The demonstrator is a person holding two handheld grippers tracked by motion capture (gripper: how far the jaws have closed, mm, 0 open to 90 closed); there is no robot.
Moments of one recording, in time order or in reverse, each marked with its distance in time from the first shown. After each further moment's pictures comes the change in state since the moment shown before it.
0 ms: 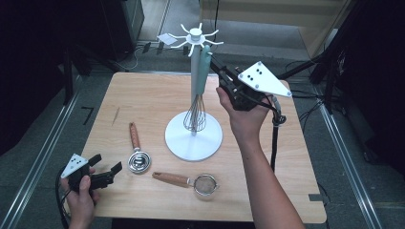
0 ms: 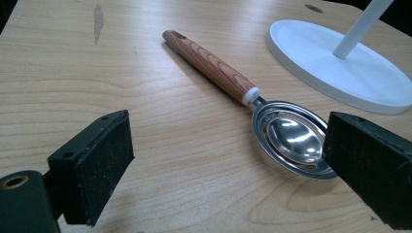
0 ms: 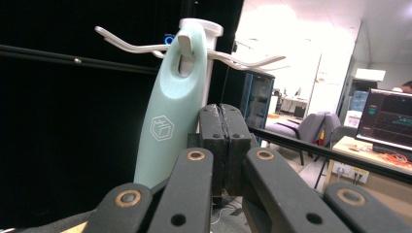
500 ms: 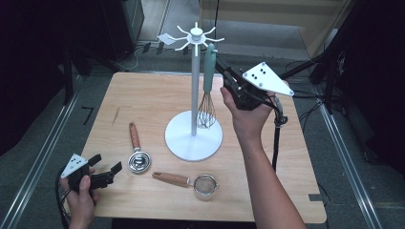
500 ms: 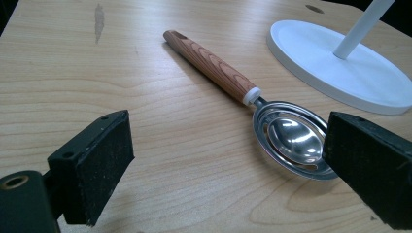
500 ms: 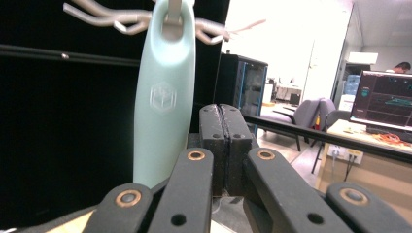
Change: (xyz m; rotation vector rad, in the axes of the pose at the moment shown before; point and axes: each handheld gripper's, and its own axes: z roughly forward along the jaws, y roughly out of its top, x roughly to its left) left arm 0.000 0.000 0.000 -0.001 0.001 -0.003; right arm -0.011 -0.009 0.000 0.023 -0.036 0.045
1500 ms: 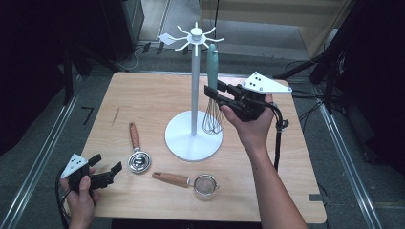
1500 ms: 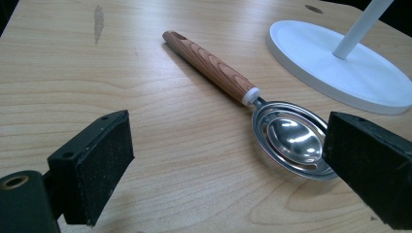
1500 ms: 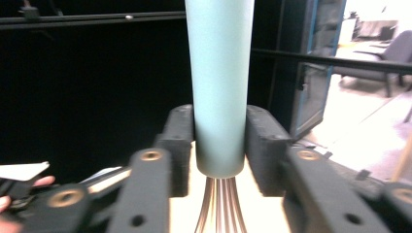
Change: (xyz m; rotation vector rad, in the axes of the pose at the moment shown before) left arm 0.000 0.000 0.000 -0.002 0.000 0.004; right arm -0.006 -0.026 -0.012 0.228 0.242 0.155
